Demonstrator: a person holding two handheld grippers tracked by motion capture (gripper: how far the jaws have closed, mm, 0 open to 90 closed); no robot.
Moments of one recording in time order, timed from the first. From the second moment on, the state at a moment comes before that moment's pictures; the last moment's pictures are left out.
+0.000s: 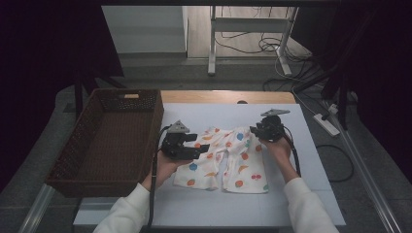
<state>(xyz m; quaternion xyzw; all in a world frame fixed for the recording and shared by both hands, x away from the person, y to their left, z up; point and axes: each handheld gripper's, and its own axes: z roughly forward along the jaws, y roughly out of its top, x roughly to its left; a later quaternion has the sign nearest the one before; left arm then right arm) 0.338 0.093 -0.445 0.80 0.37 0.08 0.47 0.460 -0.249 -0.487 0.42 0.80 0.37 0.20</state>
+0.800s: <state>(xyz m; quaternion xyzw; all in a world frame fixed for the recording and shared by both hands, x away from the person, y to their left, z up) 0.332 0.093 -0.437 0.80 0.35 0.08 0.48 0.340 -0.257 -0.490 0.41 0.83 0.34 0.17</state>
